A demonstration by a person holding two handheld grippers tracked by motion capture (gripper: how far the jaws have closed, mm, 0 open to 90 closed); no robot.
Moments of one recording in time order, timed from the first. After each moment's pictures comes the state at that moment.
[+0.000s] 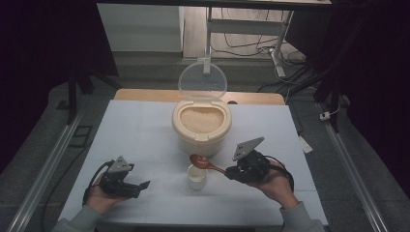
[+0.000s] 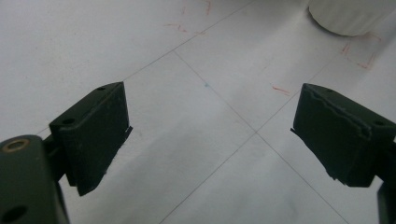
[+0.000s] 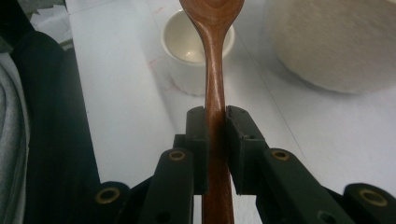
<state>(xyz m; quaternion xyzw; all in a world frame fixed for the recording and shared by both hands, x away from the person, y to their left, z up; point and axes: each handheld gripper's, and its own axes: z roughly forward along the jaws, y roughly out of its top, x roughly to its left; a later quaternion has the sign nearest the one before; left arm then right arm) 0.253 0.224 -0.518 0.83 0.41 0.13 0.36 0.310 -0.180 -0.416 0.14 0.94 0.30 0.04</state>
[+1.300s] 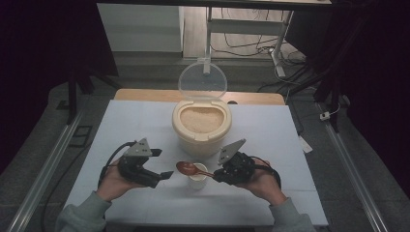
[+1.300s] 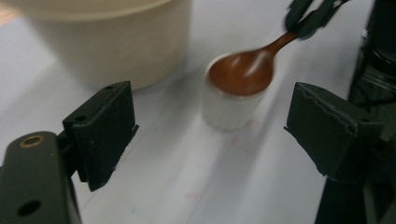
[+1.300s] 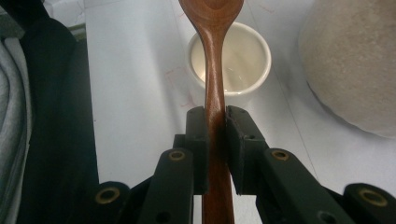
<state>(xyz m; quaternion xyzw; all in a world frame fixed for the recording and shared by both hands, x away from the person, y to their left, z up) 0.273 0.152 -0.426 0.87 0.26 0.09 0.42 0.309 -0.148 -0.425 0.08 0.96 0.28 0.03</state>
